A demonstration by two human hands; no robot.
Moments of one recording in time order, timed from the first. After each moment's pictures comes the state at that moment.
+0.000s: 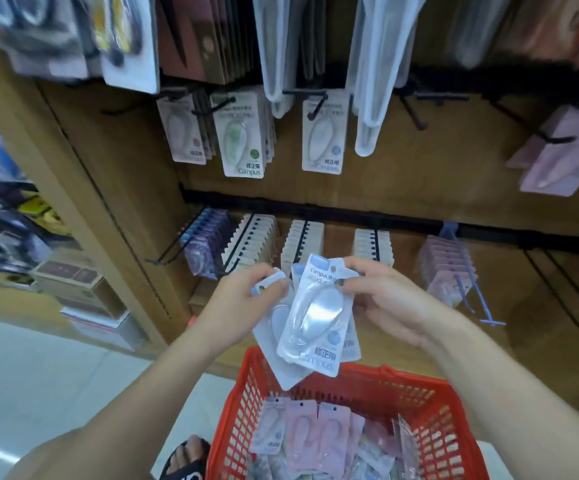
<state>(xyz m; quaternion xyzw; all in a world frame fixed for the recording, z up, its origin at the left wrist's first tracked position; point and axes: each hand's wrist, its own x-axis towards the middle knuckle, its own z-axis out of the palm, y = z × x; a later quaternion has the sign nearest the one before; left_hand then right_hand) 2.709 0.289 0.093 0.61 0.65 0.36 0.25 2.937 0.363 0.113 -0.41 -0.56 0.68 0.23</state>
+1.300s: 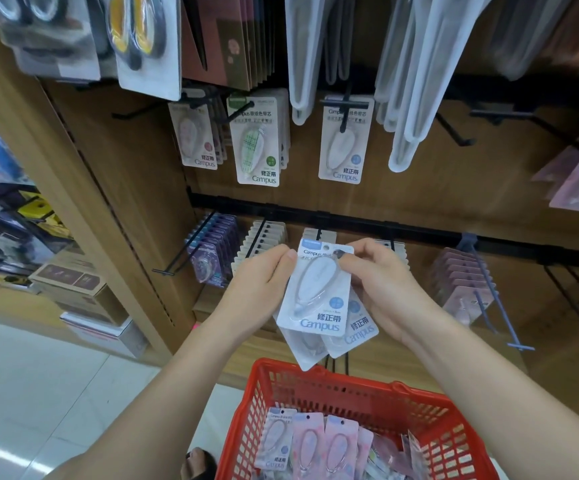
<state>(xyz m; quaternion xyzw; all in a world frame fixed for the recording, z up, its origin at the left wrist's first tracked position) 2.699 0.324 0.107 0.61 0.63 0.41 0.25 2.884 0.376 0.133 -0.48 -0.51 0.62 0.34</state>
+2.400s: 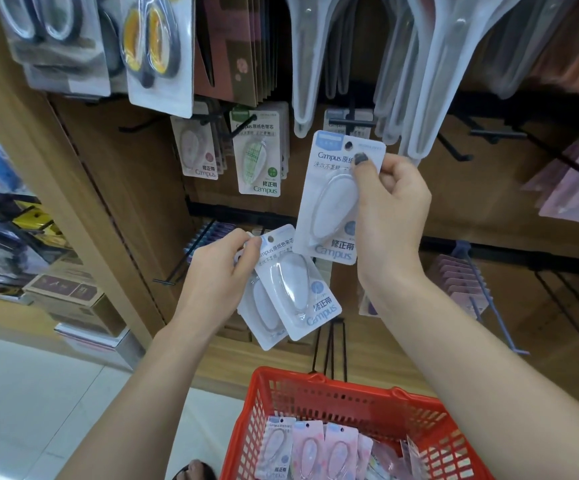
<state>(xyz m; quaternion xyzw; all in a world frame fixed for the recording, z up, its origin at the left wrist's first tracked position) 2.656 0.318 0.127 0.60 0.66 0.45 0.08 2.834 0.367 0.219 -0.41 -0.48 0.43 0.64</state>
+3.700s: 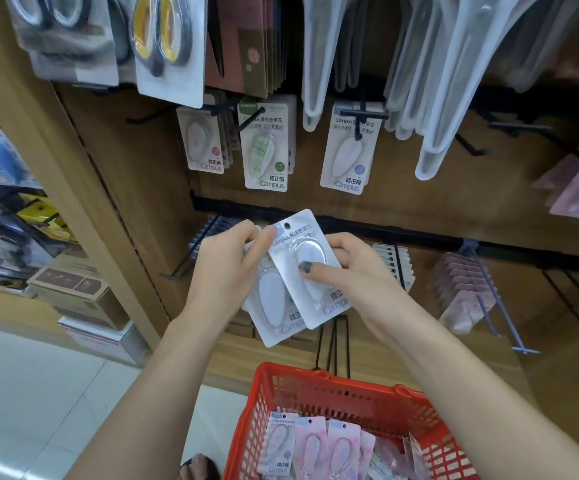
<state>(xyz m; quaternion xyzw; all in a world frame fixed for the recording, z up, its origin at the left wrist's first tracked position) 2.656 0.325 0.125 0.59 0.65 0.48 0.07 2.852 0.355 0.155 -0.43 -0.62 0.58 0.31</state>
